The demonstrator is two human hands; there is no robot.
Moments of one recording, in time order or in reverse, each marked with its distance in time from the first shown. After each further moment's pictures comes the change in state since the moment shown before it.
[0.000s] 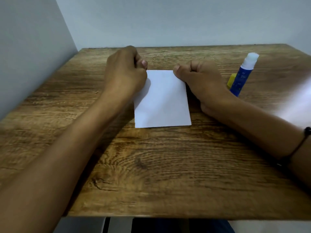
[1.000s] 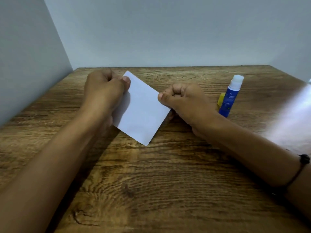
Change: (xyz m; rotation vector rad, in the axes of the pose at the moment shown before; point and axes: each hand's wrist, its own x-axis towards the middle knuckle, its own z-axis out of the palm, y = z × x) left_hand 0.004 -0.006 -0.003 -0.521 0.046 -0.417; right_hand -0.008 -0.008 0.000 0.009 -0.152 -0.031
